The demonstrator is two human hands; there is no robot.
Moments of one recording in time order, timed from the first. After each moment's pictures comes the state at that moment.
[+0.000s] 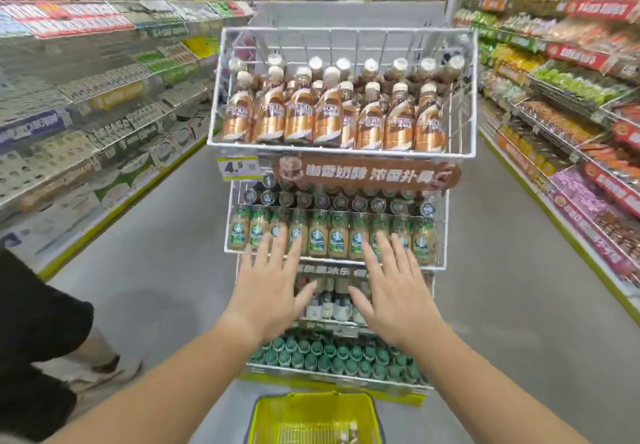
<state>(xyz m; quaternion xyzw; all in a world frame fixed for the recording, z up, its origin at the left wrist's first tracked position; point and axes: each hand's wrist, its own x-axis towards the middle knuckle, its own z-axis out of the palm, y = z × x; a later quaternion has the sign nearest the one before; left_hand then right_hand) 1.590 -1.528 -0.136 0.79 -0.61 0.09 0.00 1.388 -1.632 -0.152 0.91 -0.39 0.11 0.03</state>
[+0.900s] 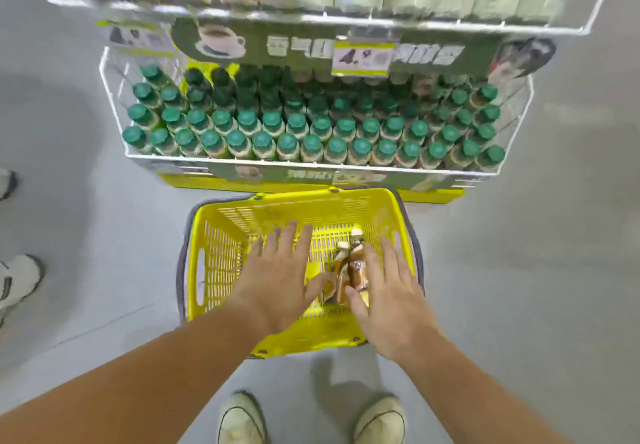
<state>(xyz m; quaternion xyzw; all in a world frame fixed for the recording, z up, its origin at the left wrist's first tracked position) 1.546 -1.486 -0.789 0.73 -0.65 -0.17 -0.11 1.355 -1.530 -0.794 0.82 -0.51 -0.10 -0.23</state>
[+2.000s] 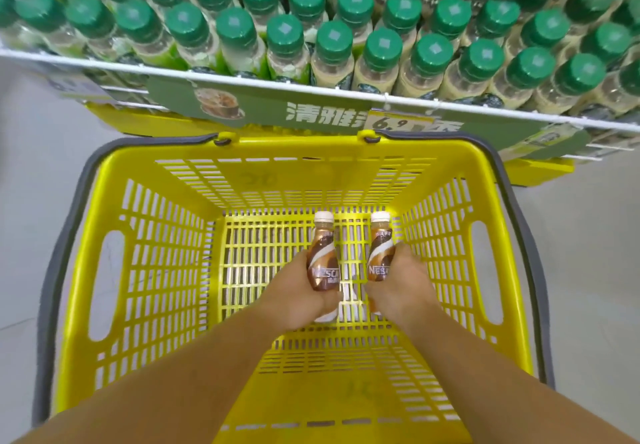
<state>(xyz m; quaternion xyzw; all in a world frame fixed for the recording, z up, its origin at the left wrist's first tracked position) 1.539 -1.511 -1.067 0.74 -0.29 -0.57 0.21 1.383 -1.600 -1.047 0.63 -0.66 -0.09 -0.39</state>
